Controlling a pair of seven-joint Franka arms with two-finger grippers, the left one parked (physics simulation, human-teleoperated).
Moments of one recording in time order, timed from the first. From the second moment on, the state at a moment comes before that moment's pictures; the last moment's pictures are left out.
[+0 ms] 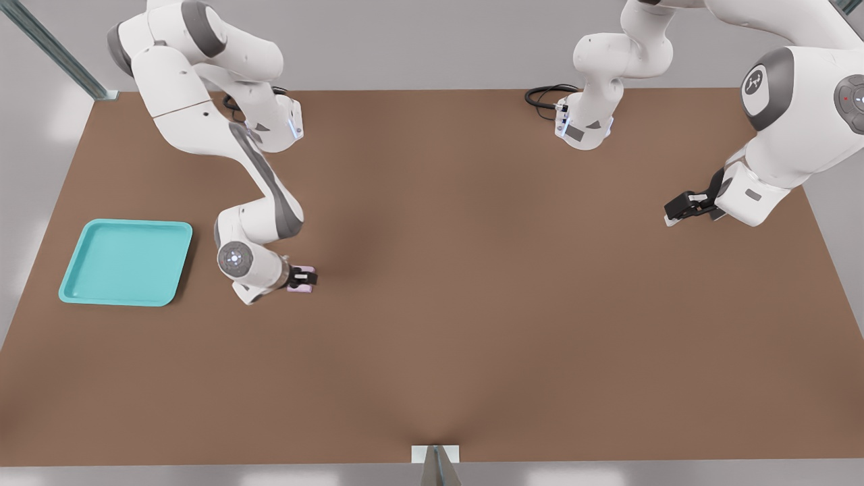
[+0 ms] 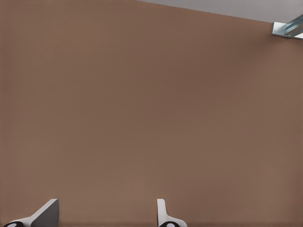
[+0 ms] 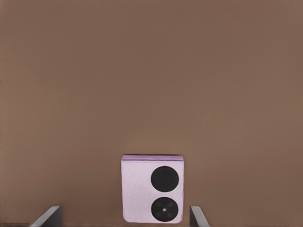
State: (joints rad) arm -0.12 0.45 0.38 -1.97 -0.08 2.25 0.35
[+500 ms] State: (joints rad) arm -0.17 0.51 0.41 -2.09 -0.13 2.45 0.22
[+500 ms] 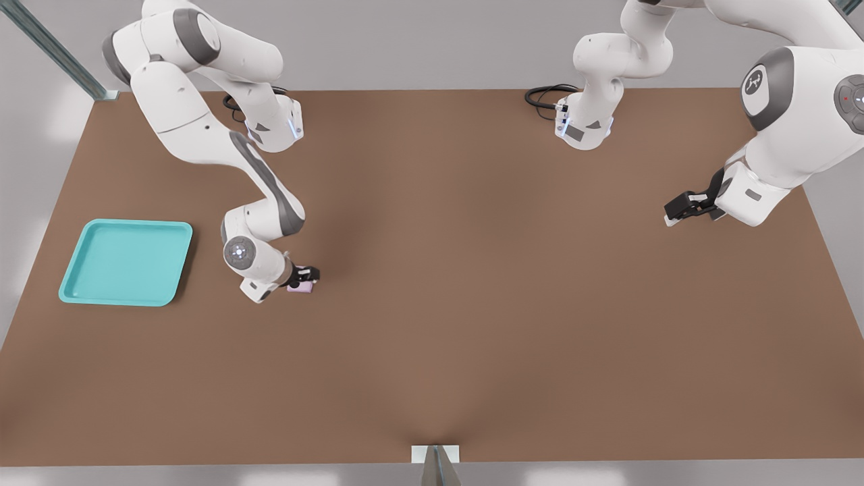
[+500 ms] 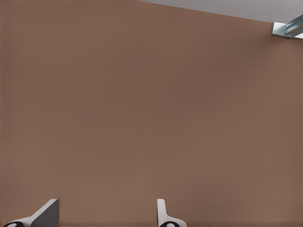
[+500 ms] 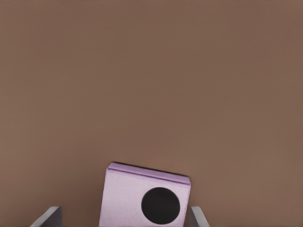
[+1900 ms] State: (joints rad) arm -0.27 0.44 0.41 -2.07 -0.17 2.49 0.17
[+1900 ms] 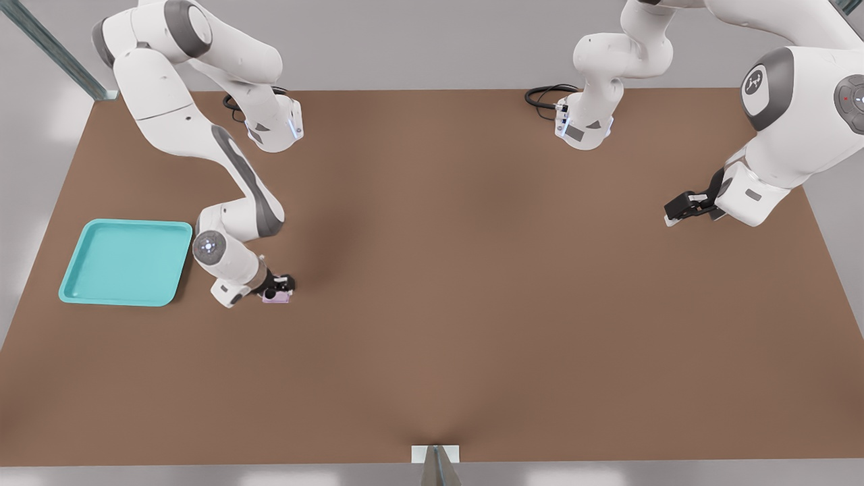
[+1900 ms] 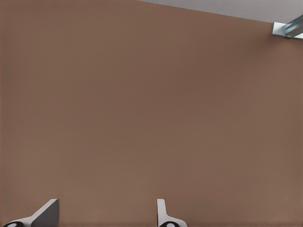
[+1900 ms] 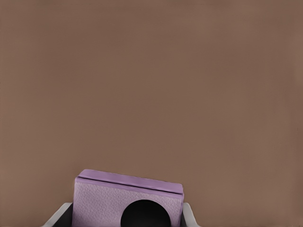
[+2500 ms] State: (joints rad) arm -0.90 0.40 0.49 -2.08 -0.24 2.37 -0.20
